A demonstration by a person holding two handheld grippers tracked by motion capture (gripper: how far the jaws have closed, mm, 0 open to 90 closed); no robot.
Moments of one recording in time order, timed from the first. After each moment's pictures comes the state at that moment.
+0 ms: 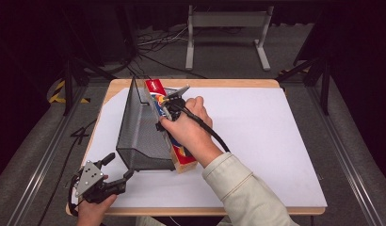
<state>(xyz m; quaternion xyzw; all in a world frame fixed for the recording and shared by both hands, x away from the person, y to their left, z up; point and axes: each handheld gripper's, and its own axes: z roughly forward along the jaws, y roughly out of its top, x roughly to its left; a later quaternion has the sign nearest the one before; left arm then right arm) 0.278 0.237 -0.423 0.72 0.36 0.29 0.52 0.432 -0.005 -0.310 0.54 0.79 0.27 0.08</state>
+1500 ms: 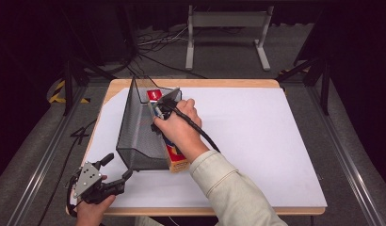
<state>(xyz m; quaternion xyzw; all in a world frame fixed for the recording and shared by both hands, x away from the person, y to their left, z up) 0.276 0.239 -0.423 0.72 0.36 0.29 0.52 0.460 0.018 -0.341 0.58 0.79 0.20 0.06</state>
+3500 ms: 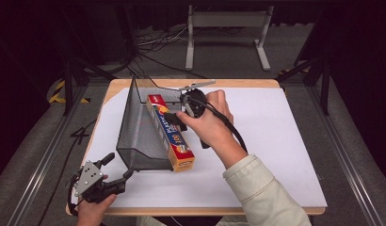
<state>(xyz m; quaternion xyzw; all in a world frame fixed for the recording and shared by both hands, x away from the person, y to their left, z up) 0.279 0.238 -0.424 0.72 0.37 0.29 0.52 0.423 -0.060 -0.281 0.43 0.79 0.42 0.13</state>
